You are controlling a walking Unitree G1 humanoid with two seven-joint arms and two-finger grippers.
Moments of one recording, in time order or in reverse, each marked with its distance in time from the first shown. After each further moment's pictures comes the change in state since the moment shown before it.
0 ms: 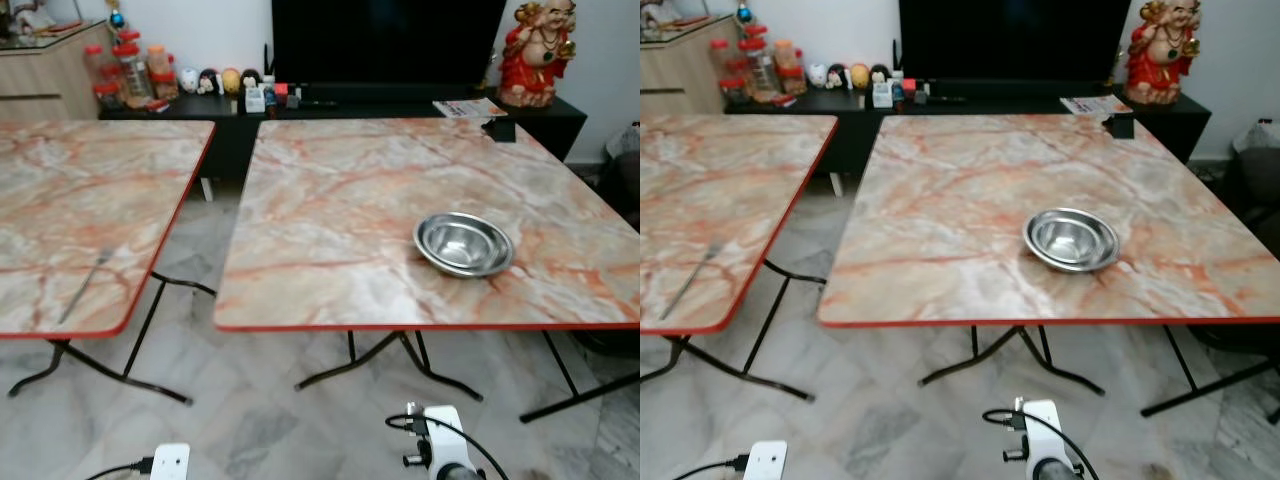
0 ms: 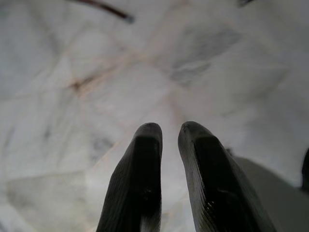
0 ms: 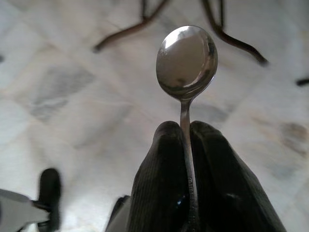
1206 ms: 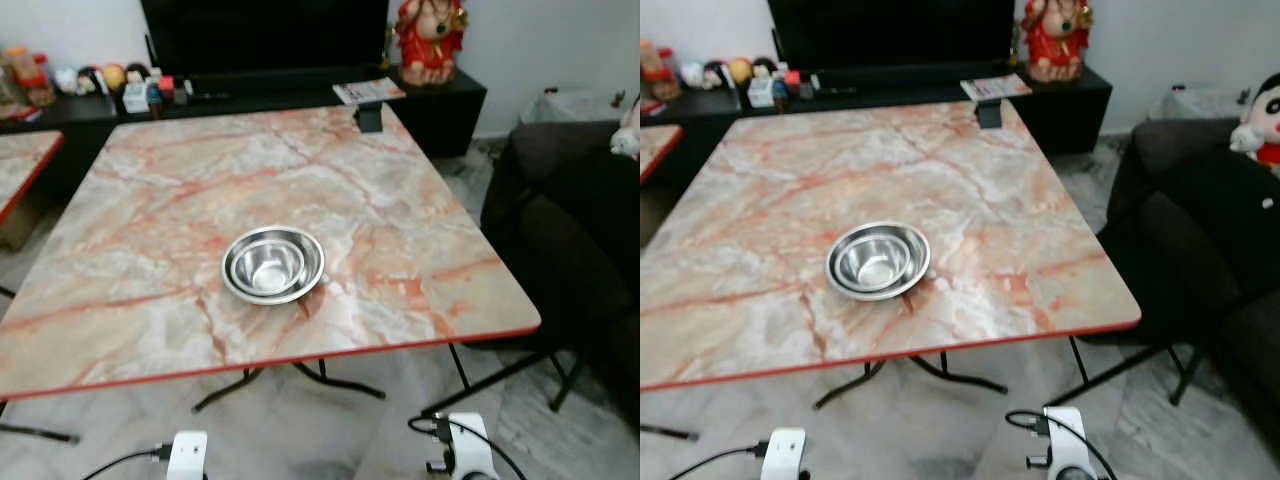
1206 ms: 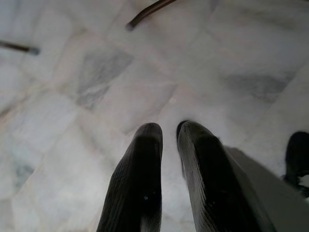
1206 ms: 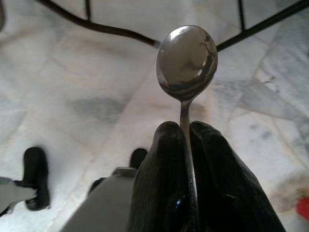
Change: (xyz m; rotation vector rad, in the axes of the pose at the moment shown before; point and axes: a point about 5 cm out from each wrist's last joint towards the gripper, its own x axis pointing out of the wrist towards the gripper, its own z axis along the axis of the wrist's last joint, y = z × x) left arm 0.001 -0.006 0.004 0.014 0.001 -0.035; right arm -0.003 -0.010 -0.014 0.060 0.062 -0.074
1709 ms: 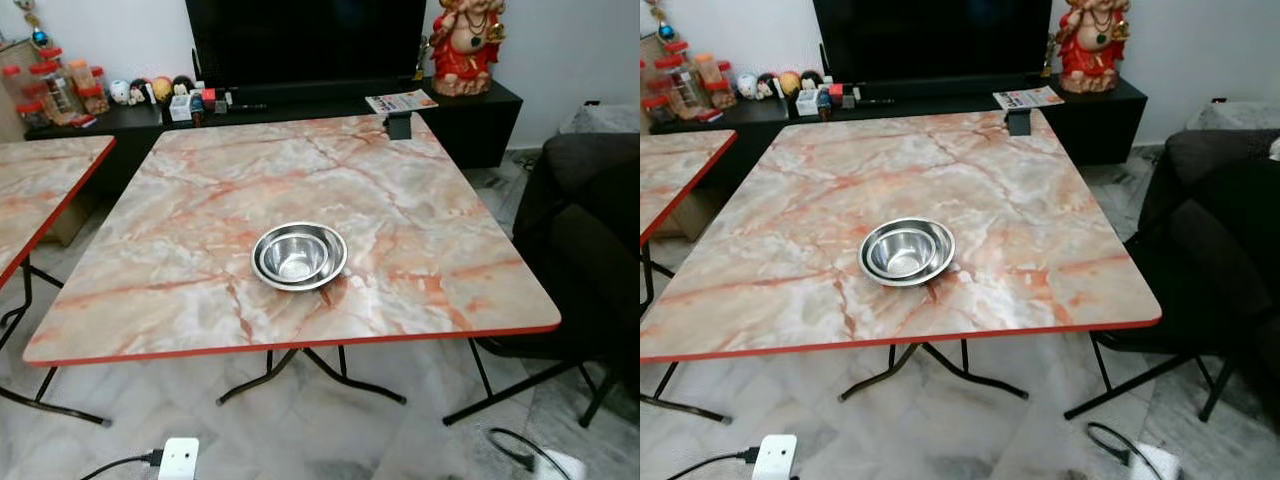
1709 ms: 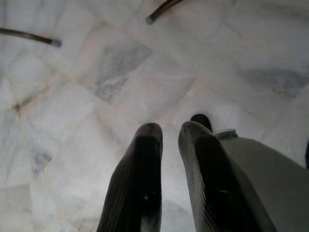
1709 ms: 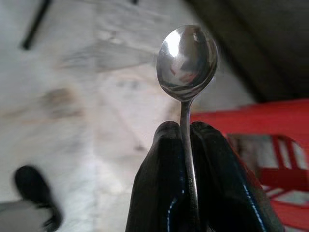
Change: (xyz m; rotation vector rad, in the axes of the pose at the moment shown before) left arm 0.000 0.006 0.002 0.015 -0.002 0.008; right arm -0.024 -0.092 -0.032 0.249 0.103 -0.695
